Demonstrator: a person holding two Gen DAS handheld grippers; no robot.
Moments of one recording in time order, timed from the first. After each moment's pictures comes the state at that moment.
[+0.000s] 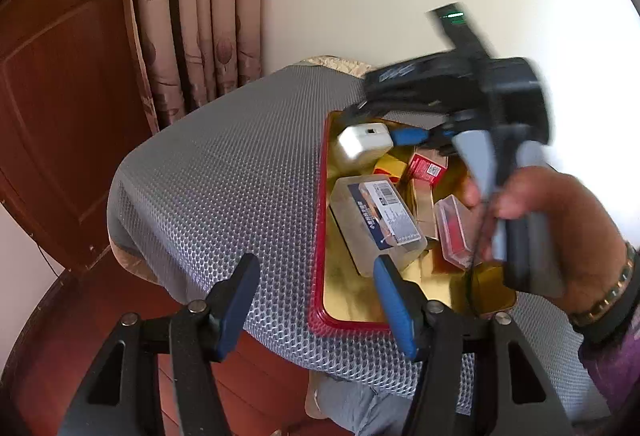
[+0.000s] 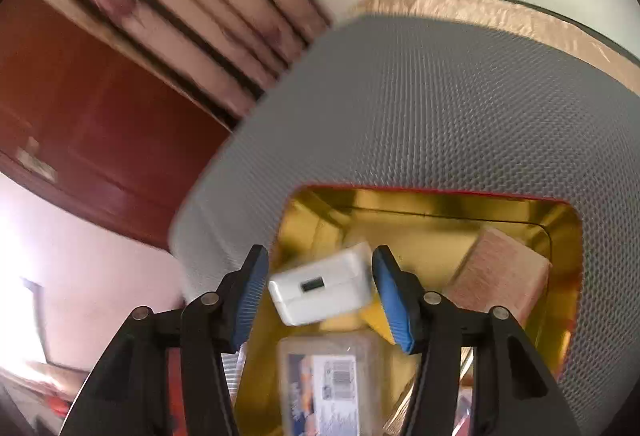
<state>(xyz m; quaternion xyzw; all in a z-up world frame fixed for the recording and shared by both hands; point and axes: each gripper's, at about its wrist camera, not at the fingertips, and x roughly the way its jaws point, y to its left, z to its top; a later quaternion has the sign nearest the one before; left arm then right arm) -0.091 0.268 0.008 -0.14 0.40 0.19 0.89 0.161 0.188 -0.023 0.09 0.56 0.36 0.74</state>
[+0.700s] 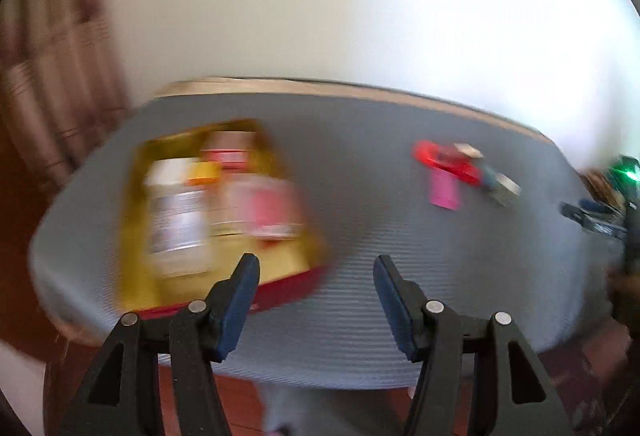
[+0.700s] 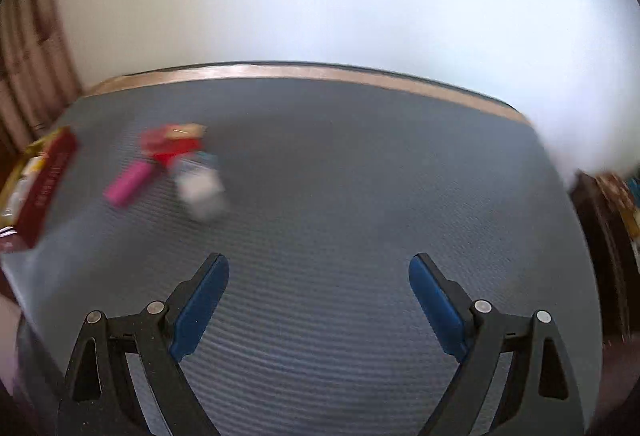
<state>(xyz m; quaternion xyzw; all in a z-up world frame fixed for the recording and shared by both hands) -0.063 0.110 0.016 -0.02 0.41 -0.03 0.91 -0.043 -0.301 0.032 -0.03 0.45 -0.03 0.89</state>
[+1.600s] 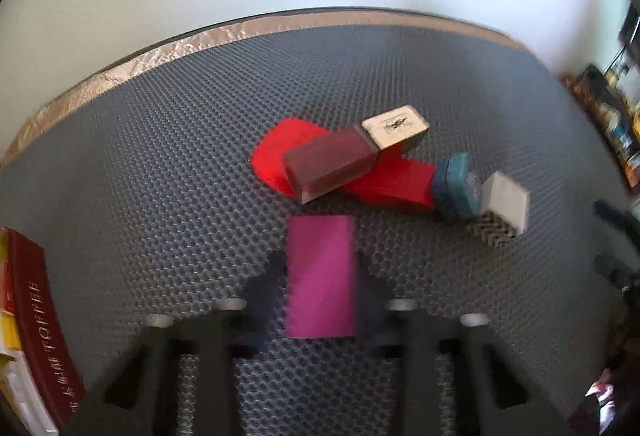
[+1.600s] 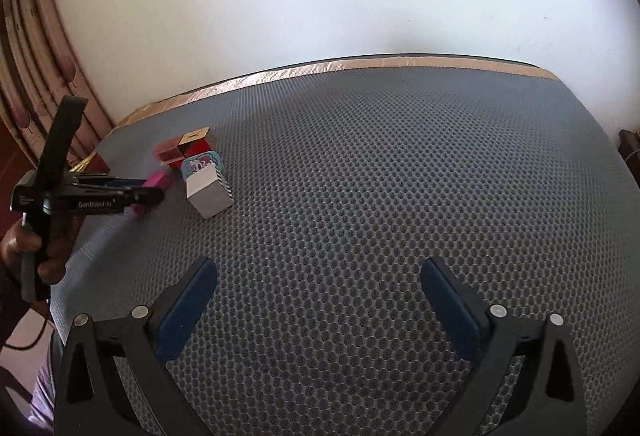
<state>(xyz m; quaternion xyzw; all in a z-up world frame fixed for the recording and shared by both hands) 0.138 -0.041 -0.072 0.08 0.51 -0.14 0.84 -0.041 -0.329 -0.003 0.06 0.43 0.05 0.90</state>
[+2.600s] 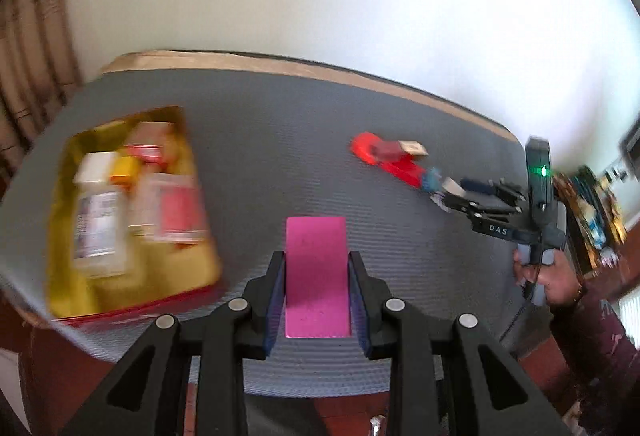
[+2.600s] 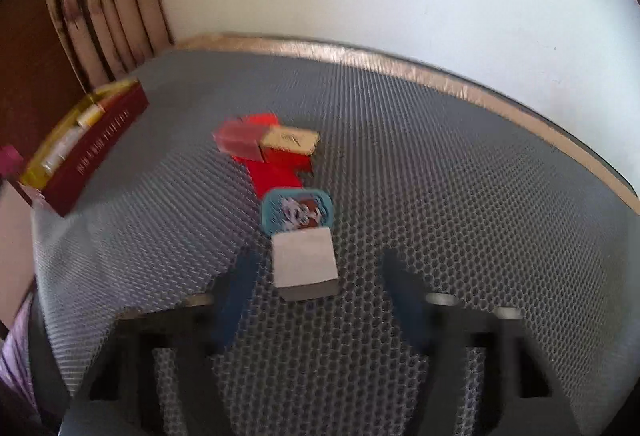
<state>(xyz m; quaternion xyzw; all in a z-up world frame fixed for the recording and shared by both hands) -0.033 0.090 0.036 -0.08 0.45 -0.06 0.89 0.056 -0.220 -0.019 -0.09 0.47 0.18 0.86</state>
